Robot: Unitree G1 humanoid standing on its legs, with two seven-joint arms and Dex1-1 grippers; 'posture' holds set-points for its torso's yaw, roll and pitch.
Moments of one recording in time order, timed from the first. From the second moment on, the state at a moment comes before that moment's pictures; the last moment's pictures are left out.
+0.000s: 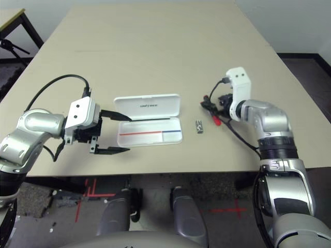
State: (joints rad) left arm -0.38 0.79 -0.16 -0.30 -0.31 0.31 -1.22; right arm -0.65 -0.57 -0.03 0.43 0.25 0.77 0.63
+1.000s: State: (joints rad) left arm -0.38 0.80 -0.16 -0.29 -0.30 0.29 -1.22; right arm -0.63 -0.83 0.07 0.16 0.20 0.50 1.11
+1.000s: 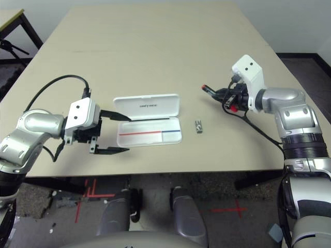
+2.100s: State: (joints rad) left arm -0.38 0.80 -0.17 -0.27 -0.27 0.28 -1.22; right arm -0.70 -0.65 0.41 -0.23 0.13 0.65 1.13
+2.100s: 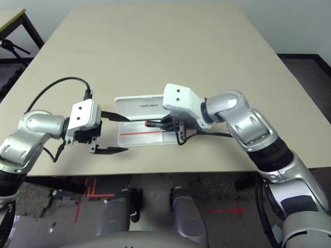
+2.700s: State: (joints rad) left arm -0.37 0.80 -0.18 -0.27 -0.27 0.28 -1.20; right arm -0.73 -0.52 0.52 -0.05 -0.10 0.41 1.05
